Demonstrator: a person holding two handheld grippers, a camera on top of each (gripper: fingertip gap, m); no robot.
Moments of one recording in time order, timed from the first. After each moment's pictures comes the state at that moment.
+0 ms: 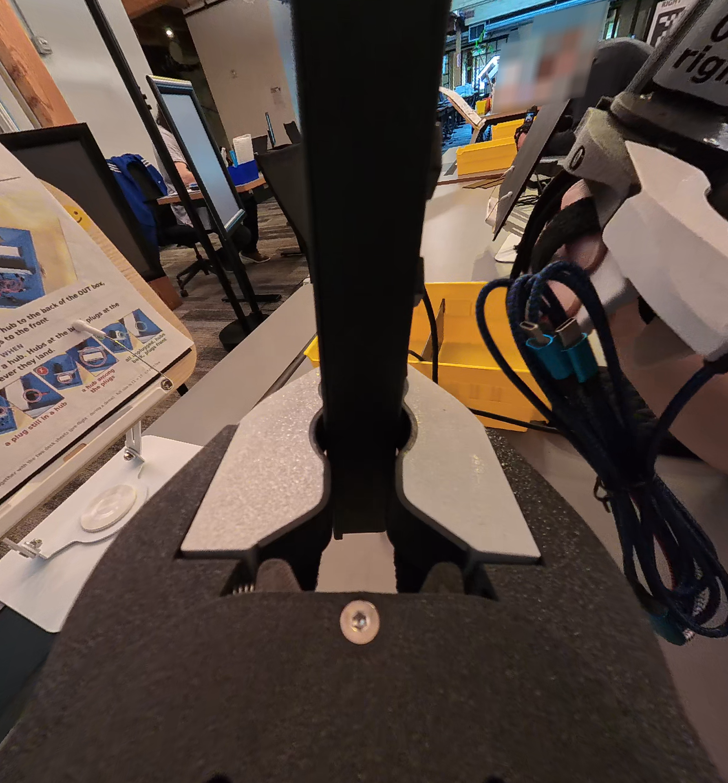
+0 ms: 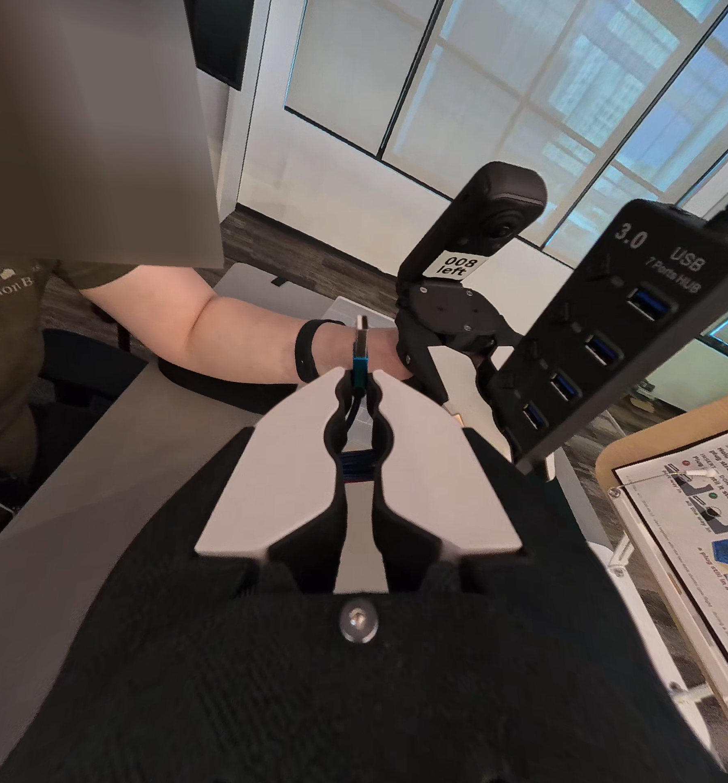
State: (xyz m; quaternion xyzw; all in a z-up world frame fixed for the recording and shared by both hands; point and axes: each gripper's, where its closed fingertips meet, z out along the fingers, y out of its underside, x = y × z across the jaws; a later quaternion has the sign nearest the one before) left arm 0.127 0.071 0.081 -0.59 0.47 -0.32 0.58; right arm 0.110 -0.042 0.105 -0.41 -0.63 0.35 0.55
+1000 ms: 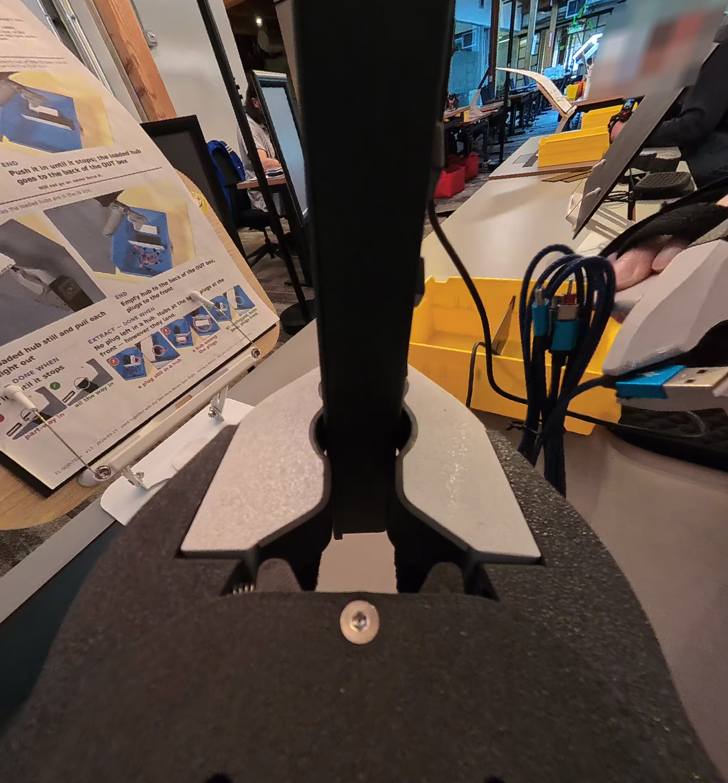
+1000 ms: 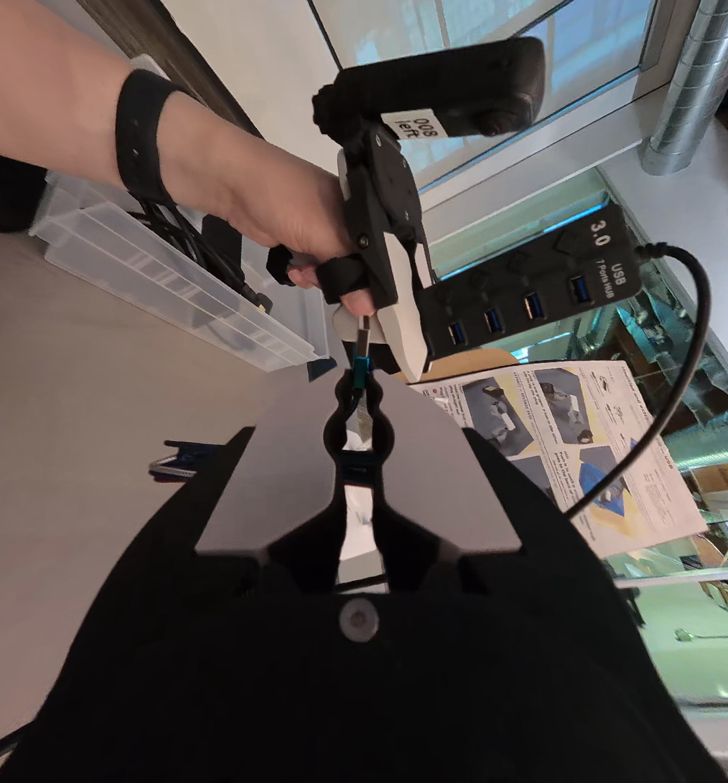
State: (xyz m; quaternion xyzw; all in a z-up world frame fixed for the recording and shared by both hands) left arm 0.080 0.098 0.095 -0.62 0.42 -0.26 0.61; right arm 0.101 0.008 0.091 -0.38 -0.65 -0.03 0.66
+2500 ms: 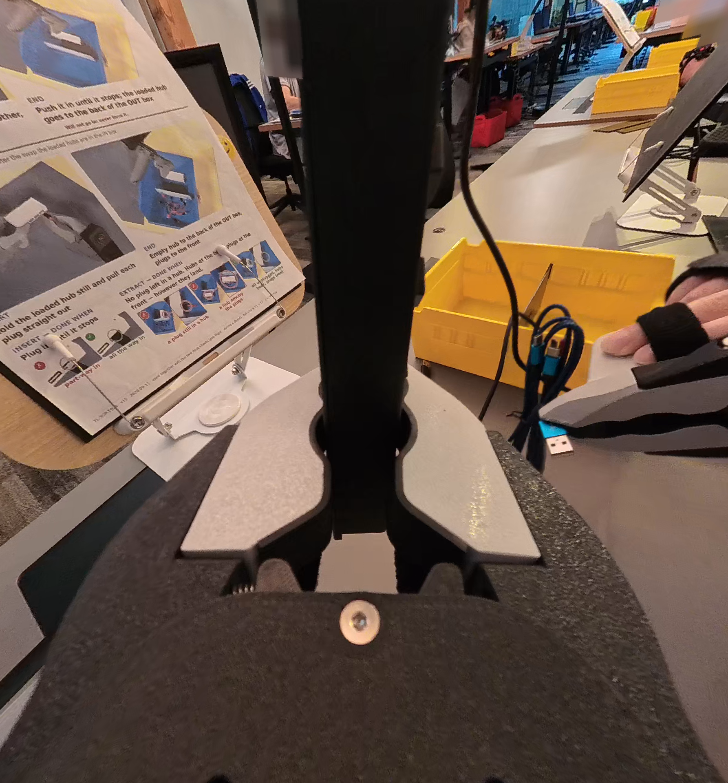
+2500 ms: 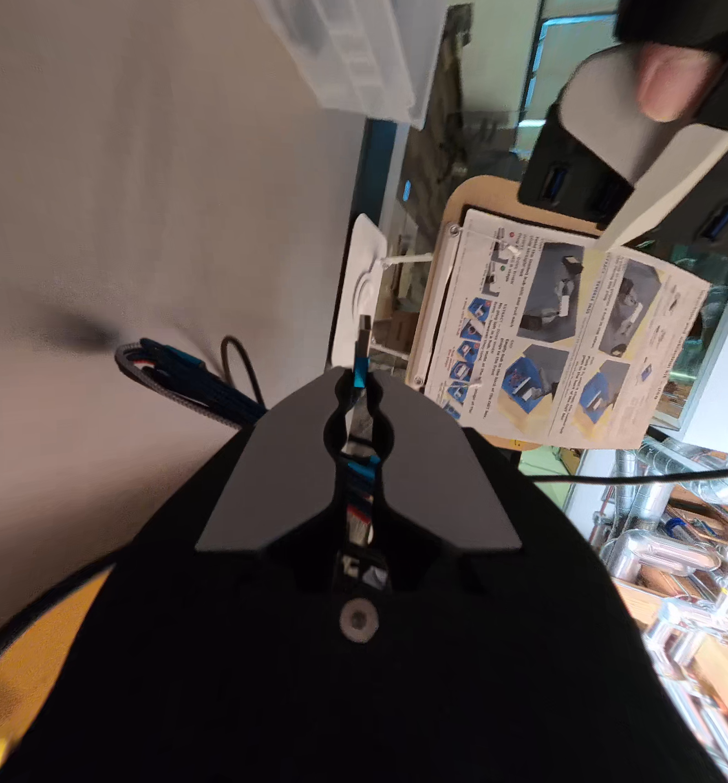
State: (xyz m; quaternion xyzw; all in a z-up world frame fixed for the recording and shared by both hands) left arm 0.063 0.110 0.087 -0.67 0.40 -0.23 0.58; right arm 0.140 0.046 -0.004 -0.44 -0.70 -0.32 0.46
